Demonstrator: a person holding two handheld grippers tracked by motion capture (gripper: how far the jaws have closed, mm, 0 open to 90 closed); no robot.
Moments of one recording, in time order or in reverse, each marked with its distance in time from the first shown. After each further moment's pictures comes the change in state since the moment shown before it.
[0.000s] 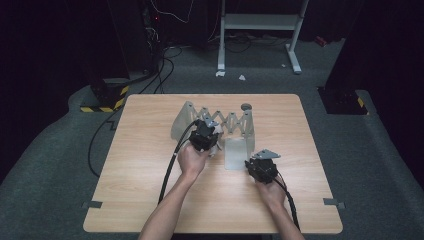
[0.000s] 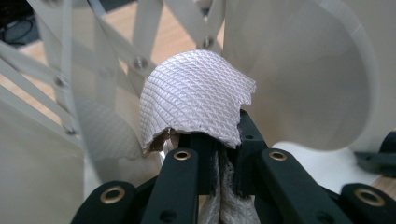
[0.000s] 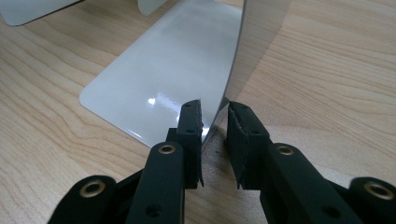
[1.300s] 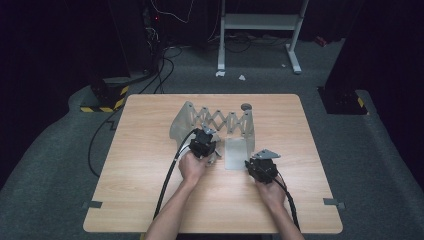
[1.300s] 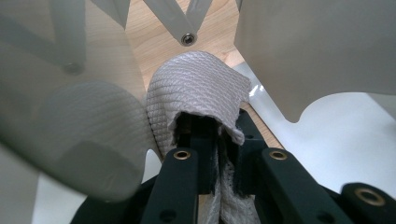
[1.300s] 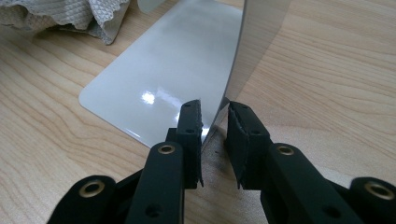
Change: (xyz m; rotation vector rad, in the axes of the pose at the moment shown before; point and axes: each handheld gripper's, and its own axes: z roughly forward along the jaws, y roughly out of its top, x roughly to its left) left arm 0.004 -0.040 0.041 0.075 -0.002 -0.059; right arm 0.000 0.000 0.000 -0.001 -0.002 -0.001
